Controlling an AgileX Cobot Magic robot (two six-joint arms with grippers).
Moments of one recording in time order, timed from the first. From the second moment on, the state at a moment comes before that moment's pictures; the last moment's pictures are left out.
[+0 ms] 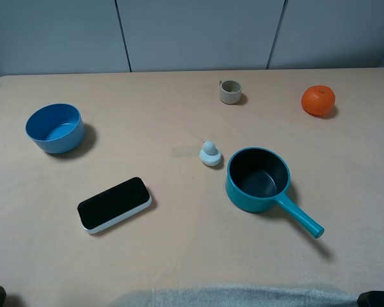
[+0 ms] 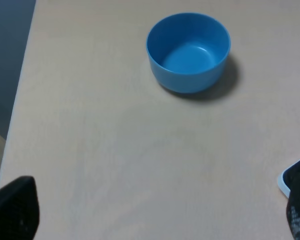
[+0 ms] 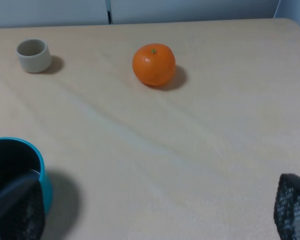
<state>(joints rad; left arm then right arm) 0.01 0.00 -0.49 0.06 1.06 0.04 -0.03 -0.01 -0.49 0.02 1.03 -0.01</state>
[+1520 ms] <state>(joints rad) 0.01 0.00 -0.49 0.06 1.06 0.04 -0.03 0.16 -0.55 0.06 1.03 -0.03</state>
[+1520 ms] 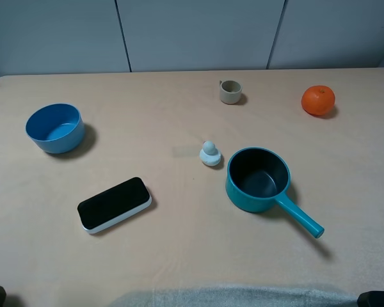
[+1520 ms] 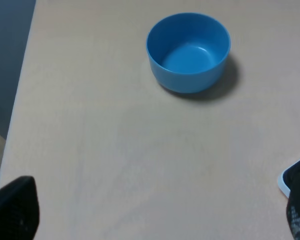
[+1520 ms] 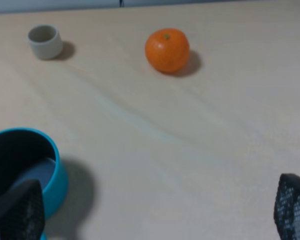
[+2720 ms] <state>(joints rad) 0.01 0.00 -0.49 0.06 1.06 0.04 0.16 0.83 -0.70 0.26 0.99 -0.20</state>
